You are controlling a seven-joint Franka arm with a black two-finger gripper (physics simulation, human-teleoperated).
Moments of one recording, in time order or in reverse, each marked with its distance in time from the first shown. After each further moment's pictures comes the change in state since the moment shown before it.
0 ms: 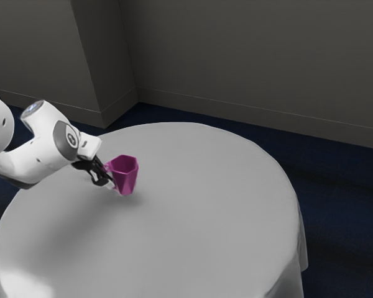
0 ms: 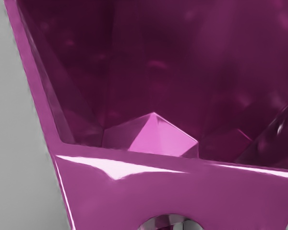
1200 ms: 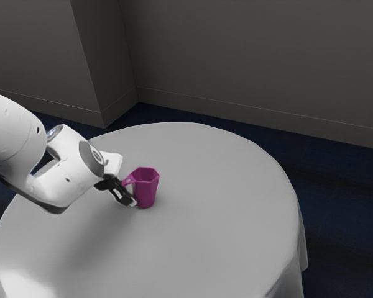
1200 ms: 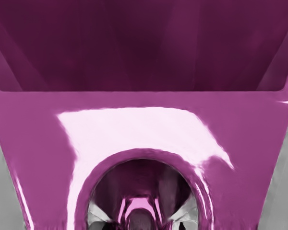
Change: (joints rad) arm -0.154 0.095 0.009 -0.023 -0.338 0.083 0.030
